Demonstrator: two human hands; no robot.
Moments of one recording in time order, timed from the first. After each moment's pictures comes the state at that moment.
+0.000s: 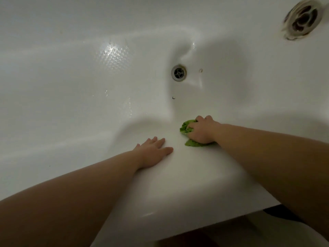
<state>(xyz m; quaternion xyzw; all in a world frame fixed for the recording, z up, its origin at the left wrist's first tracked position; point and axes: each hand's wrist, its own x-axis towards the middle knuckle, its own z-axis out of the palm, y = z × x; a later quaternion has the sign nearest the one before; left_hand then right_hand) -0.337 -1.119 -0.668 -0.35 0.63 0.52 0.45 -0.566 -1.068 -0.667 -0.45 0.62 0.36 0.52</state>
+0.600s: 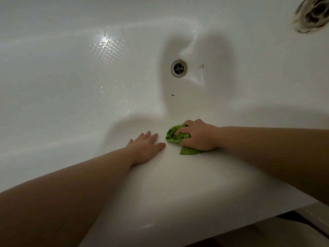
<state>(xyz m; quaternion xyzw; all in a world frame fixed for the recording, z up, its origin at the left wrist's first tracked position) -0.323 -1.127 -0.706 -0.35 0.65 0.51 0.45 -0.555 -1.064 -0.662 -0.49 0.58 0.27 0.60</state>
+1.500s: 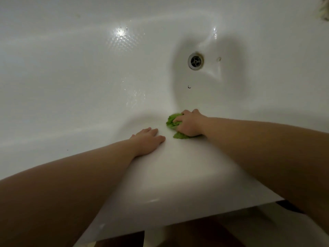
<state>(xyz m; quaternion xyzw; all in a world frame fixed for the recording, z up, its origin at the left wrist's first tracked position) -0.273 -1.135 -0.696 -0.41 0.63 0.48 0.46 -0.482 -1.095 -0.690 -0.50 0.60 0.31 0.55</state>
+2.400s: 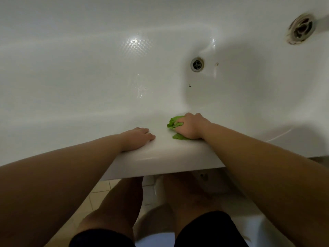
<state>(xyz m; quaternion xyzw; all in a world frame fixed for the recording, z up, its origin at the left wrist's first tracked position) -0.242 -1.145 -0.540 -0.43 0.59 0.52 0.45 -0.465 -1.083 -0.550 -0.51 0.59 0.26 0.58</state>
